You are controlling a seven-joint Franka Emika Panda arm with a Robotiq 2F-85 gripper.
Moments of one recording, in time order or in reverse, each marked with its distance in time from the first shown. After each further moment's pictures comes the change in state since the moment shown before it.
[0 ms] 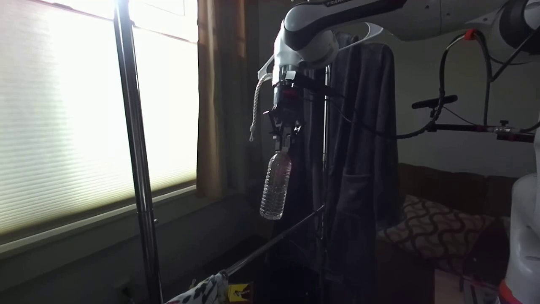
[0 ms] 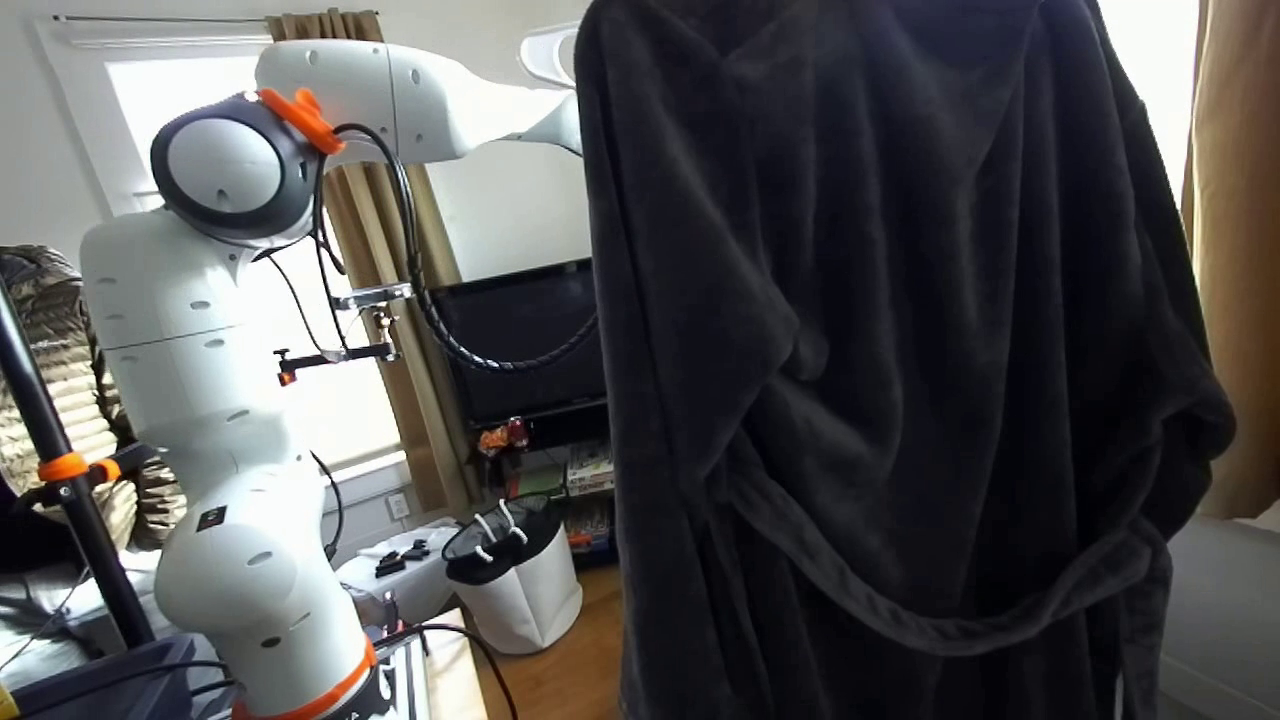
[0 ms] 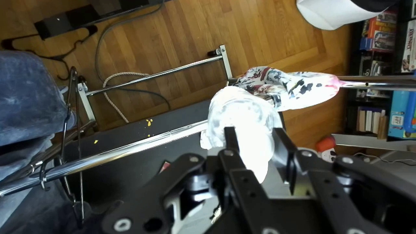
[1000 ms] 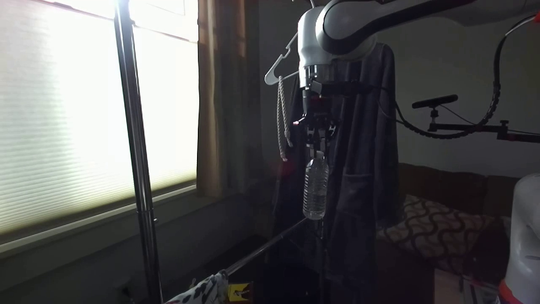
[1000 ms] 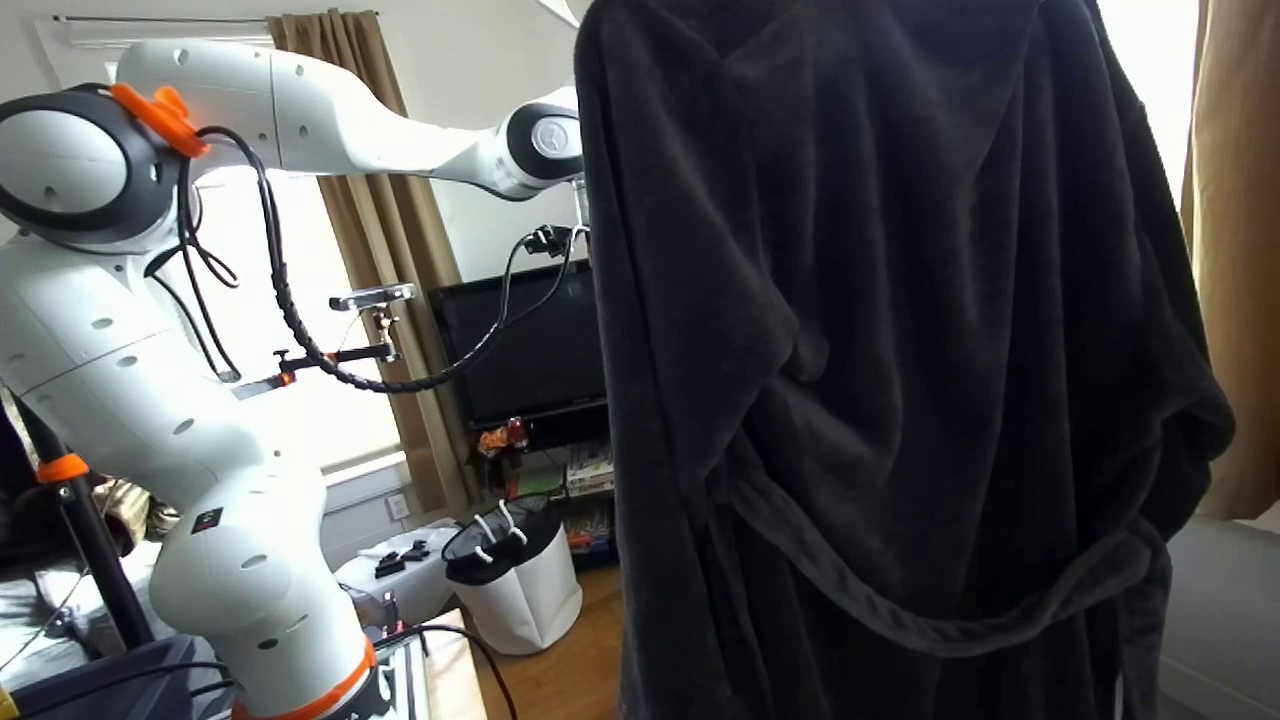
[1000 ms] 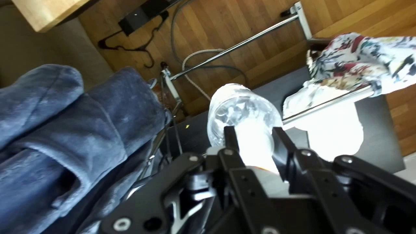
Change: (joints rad) arm -0.033 -0.305 0.103 -0.342 -0.282 0.097 0.298
